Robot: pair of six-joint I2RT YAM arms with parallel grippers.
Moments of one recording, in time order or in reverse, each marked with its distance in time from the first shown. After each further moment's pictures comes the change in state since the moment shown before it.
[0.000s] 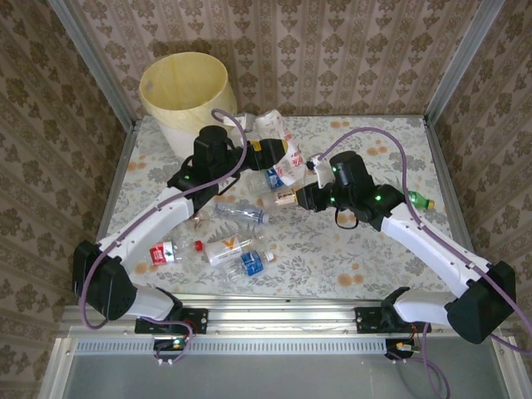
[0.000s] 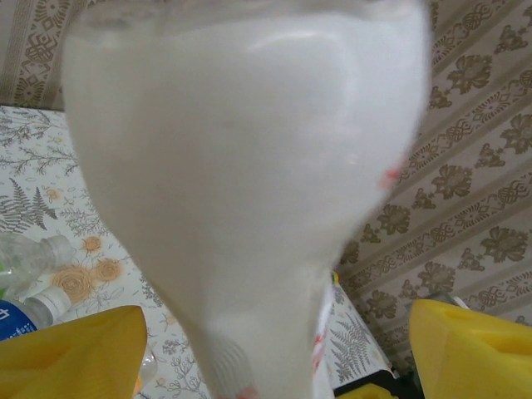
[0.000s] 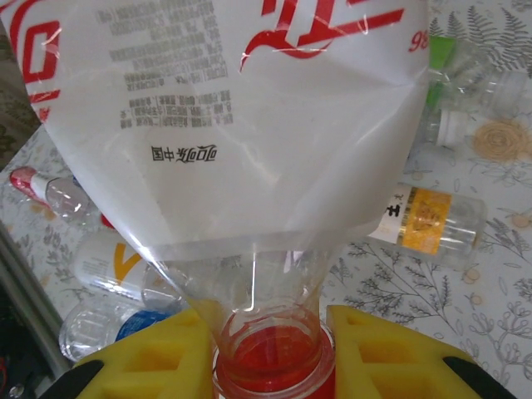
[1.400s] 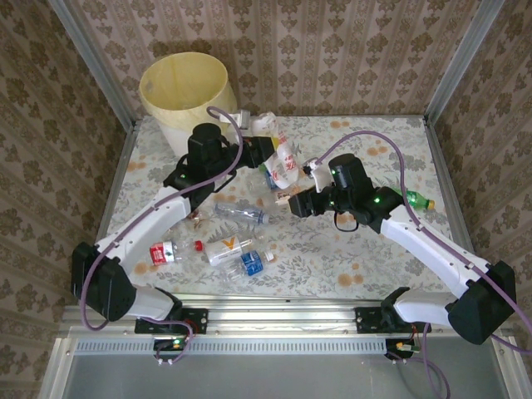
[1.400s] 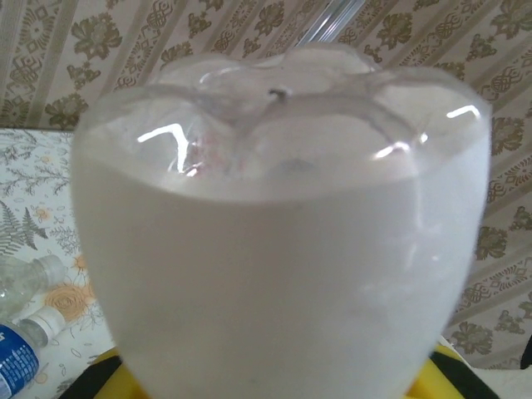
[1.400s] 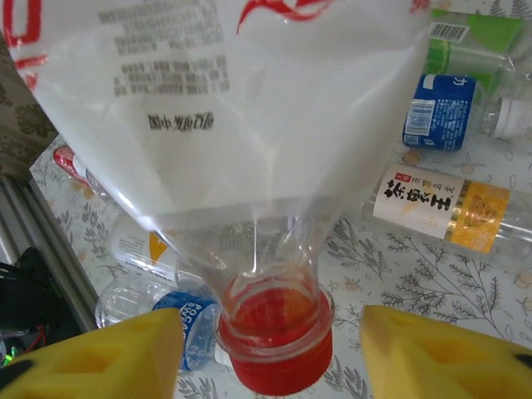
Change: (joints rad) left arm 0.034 -0.017 0.000 0.032 0.061 0.018; right arm 0.008 0.001 -0.023 0.018 -0.090 -0.009
